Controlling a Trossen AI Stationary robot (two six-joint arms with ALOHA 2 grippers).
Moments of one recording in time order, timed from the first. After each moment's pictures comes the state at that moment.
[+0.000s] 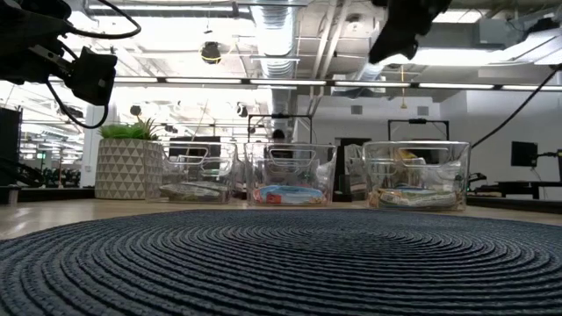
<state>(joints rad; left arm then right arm) -0.31 0.04 0.01 0.03 -0.01 -0.13 -0.17 1.18 1.14 -0.74 -0.03 0.05</state>
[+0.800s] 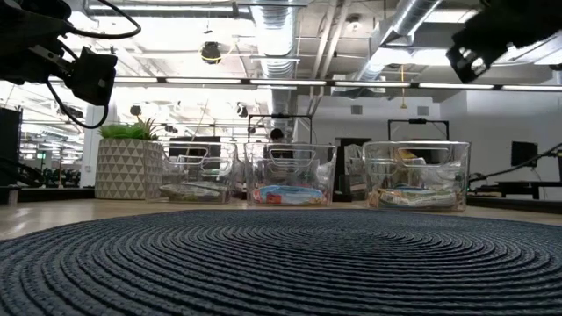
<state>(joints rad) -0.31 0.04 0.01 0.03 -0.01 -0.13 0.29 0.63 0.43 -0.14 -0.03 0.24</state>
